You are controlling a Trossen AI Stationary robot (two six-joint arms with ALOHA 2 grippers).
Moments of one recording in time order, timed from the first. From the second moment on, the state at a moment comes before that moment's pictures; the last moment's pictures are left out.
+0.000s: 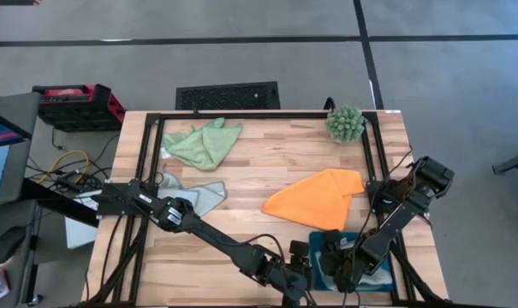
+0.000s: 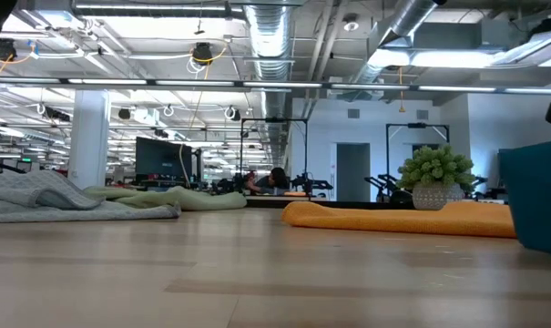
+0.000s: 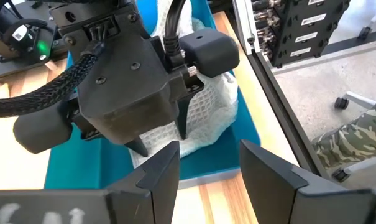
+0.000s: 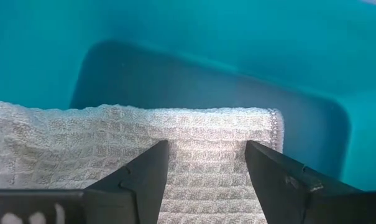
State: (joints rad) left arm -0.51 2.51 2.36 -0.53 -0.35 -0.08; right arm 0.91 1.71 0.88 -0.46 0.26 0.59
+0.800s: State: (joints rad) left arm -0.51 2.52 2.35 -0.56 -0.34 -0.01; right arm 0.91 1.72 0.95 -0.65 0.30 0.60
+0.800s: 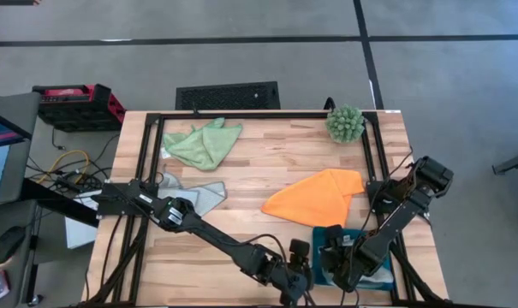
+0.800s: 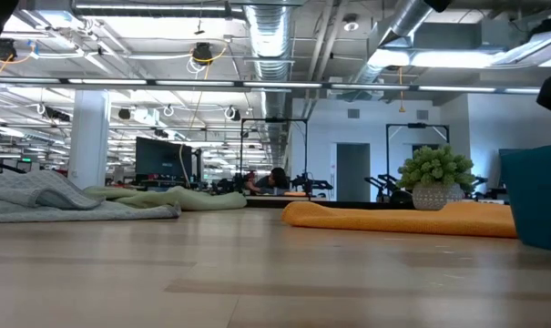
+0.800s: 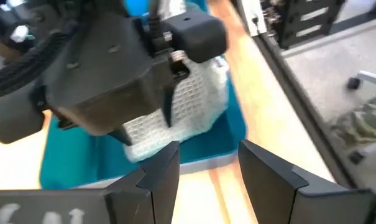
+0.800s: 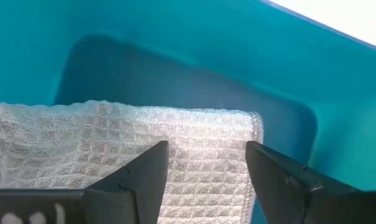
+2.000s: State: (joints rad) left arm -0.49 2.60 2.35 -0.45 -0.35 0.04; right arm 0.89 1.71 0.95 -0.68 0.38 0.62
